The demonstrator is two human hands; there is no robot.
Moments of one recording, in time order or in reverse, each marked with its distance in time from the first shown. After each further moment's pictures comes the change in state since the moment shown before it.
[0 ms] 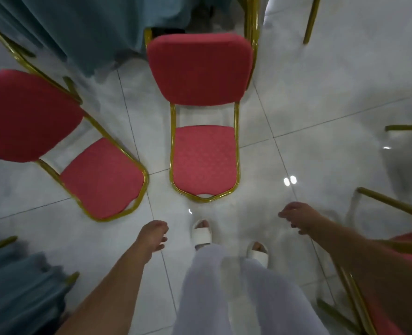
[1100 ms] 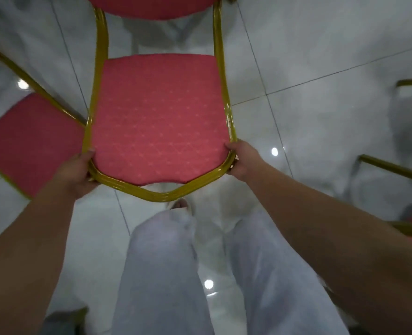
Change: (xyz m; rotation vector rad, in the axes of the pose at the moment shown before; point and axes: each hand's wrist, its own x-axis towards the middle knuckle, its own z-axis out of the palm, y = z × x) left_hand 0.229 0.037 -0.028 -0.367 0.010 0.119; right_hand 0.159 -0.072 0.114 0.960 -0.120 0.030
